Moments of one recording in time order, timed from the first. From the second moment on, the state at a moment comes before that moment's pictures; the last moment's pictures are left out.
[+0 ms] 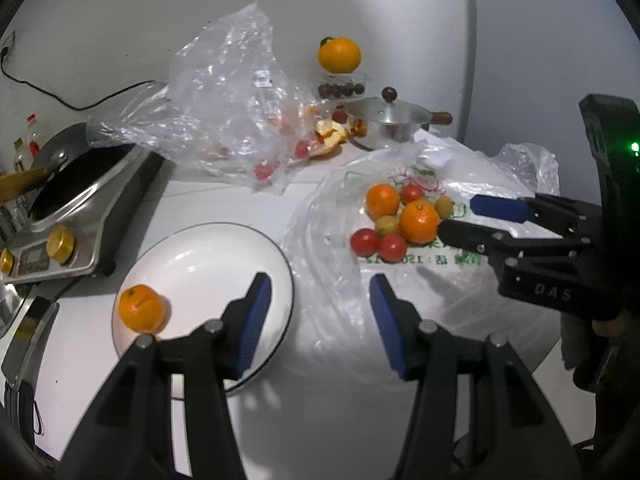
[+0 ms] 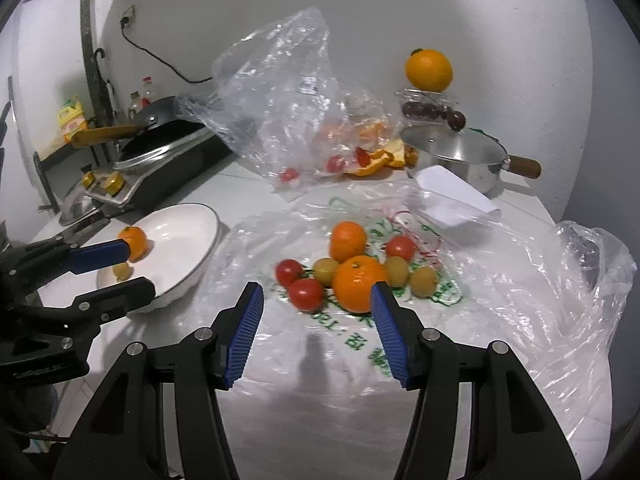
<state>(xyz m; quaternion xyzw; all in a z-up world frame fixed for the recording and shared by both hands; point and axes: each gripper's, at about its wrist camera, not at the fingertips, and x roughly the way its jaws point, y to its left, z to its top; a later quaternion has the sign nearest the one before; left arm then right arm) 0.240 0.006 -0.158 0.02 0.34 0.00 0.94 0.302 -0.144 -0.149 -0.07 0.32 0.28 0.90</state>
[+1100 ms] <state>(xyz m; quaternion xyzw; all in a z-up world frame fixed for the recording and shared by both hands) 0.304 -0.018 -0.176 0.05 0.36 -0.03 0.93 0.372 -0.140 -0.188 -0.07 0.40 0.28 0.87</state>
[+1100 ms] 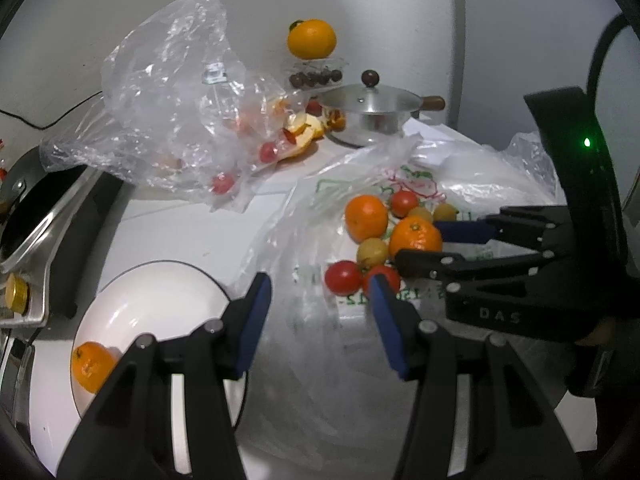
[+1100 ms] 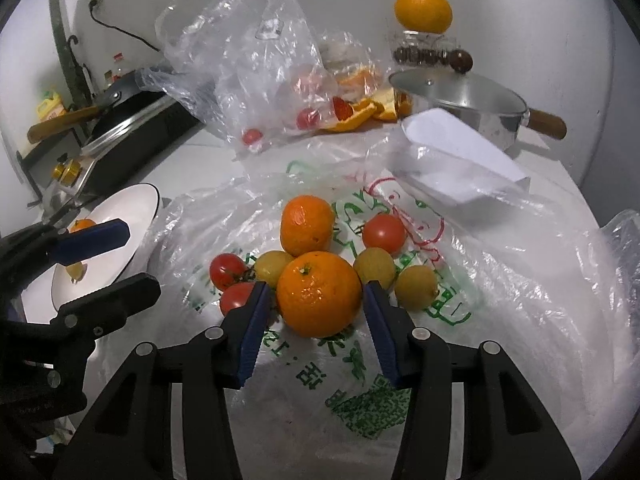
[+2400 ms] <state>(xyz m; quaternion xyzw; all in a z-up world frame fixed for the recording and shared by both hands) 0.347 -0.065 -0.206 0.07 0.43 -0.08 0.90 0.371 -0.192 -0.179 -0.03 0.37 0.29 0.88</state>
